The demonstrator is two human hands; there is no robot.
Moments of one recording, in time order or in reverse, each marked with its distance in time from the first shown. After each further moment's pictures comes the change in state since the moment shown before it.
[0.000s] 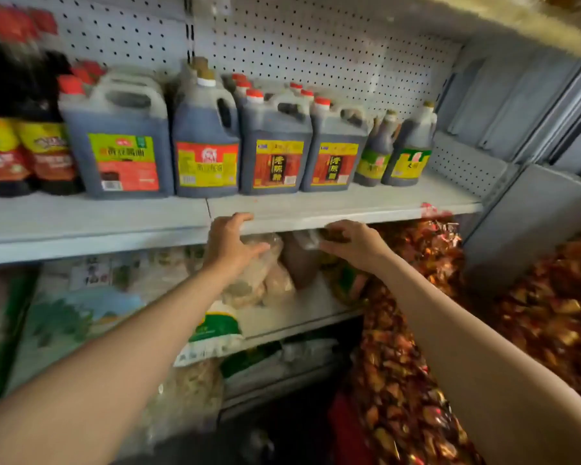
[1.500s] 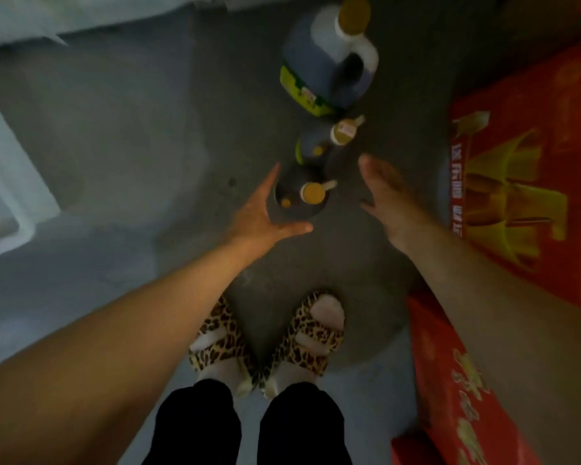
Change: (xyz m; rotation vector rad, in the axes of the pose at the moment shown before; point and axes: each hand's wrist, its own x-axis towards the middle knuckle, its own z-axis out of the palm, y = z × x) left_hand -0.455 -0.601 0.501 -0.311 -0.697 -0.811; right_hand -0.257 0.450 0.760 0.694 -0.456 0.877
